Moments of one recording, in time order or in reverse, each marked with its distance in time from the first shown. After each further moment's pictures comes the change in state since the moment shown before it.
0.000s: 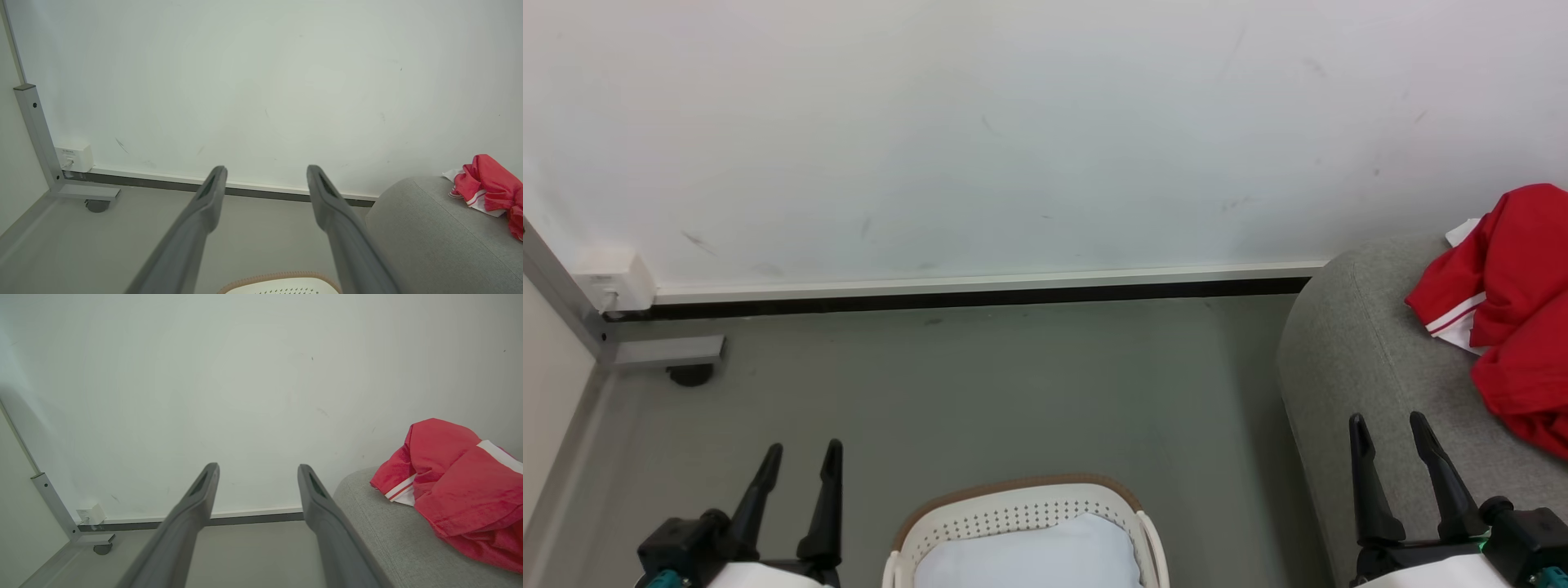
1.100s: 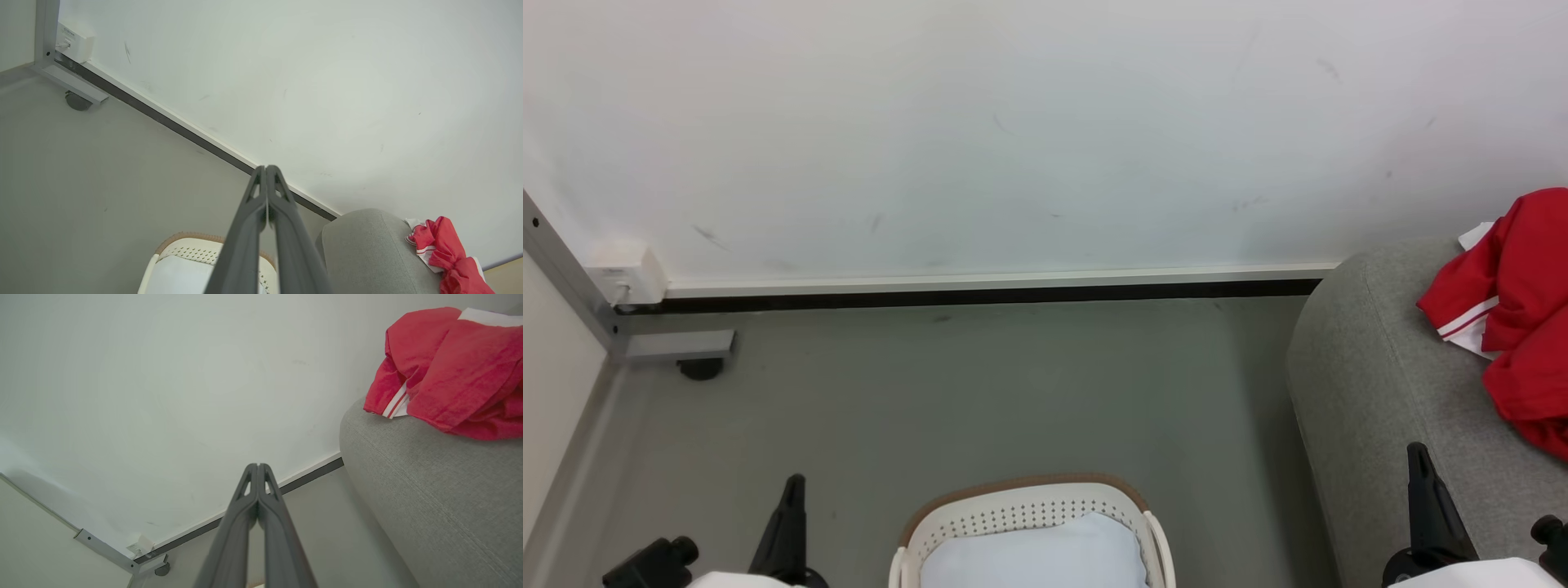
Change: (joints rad) left arm 0.019 -0.046 0.050 0.044 -0.373 -0.002 0.115; right arm 0.020 -0.003 -0.032 0.040 0.397 0.000 0.101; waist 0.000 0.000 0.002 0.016
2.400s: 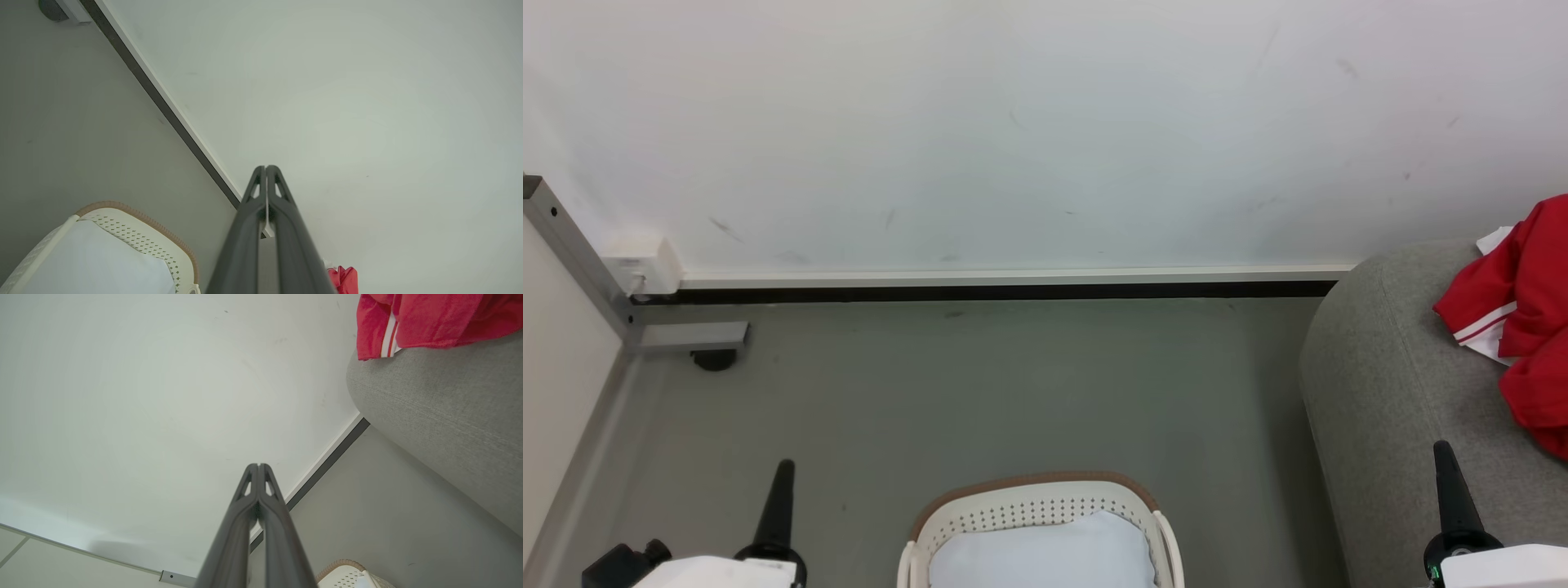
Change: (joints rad) left arm -0.030 -0.027 0.061 -0.016 -0.440 0.000 0.131; right arm -0.022 -0.006 -0.055 0.004 0.451 0.000 0.123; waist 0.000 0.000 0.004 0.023
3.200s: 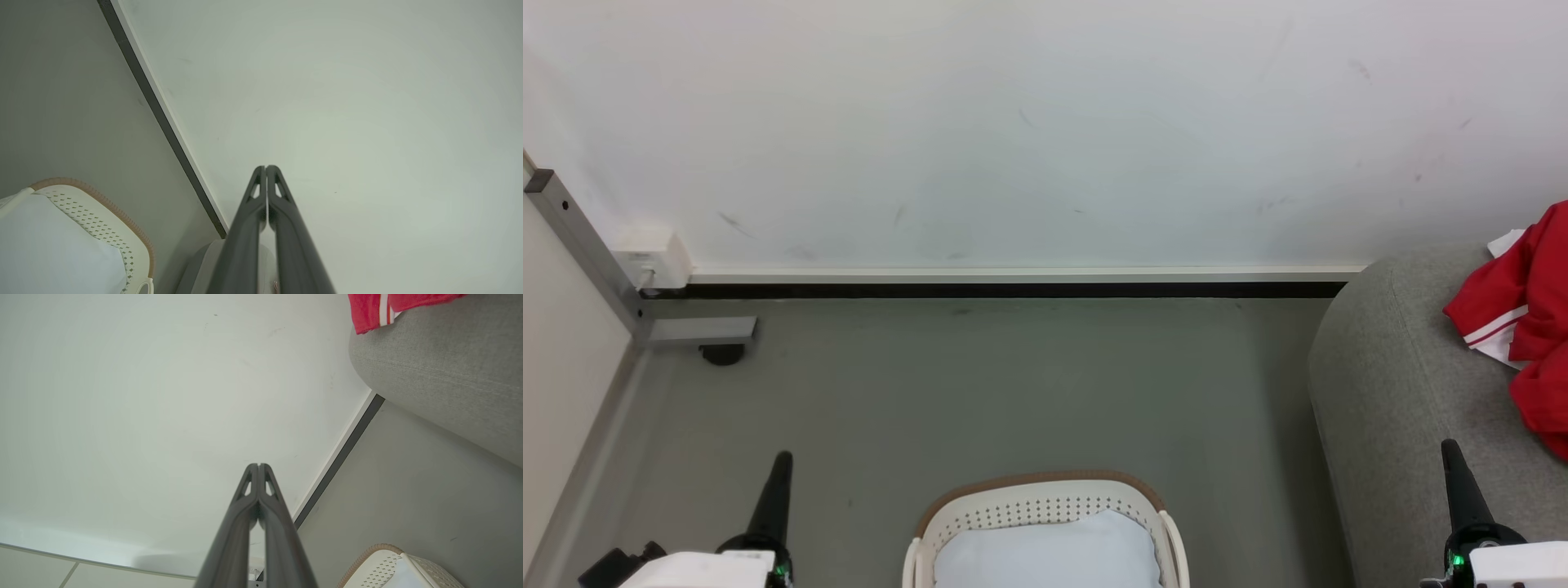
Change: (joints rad) left arm -0.013 -0.013 0.028 -0.006 -0.196 0.000 0.059; right arm -0.009 0.000 -0.030 0.002 0.202 0.000 0.060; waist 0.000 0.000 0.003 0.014
